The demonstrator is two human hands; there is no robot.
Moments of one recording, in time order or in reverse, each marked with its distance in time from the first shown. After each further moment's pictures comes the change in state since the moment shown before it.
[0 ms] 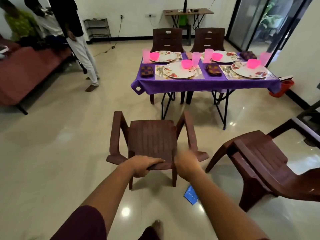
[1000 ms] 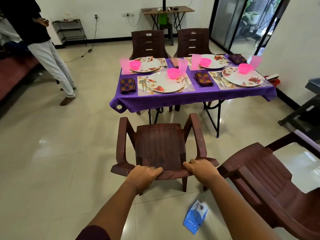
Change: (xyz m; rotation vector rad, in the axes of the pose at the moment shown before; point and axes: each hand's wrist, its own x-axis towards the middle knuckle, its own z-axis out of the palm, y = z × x) left_hand 0.187 -0.089 -0.065 0.335 0.374 0.222; right_hand 0.147 0.169 0.044 0.266 -0.009 0.021
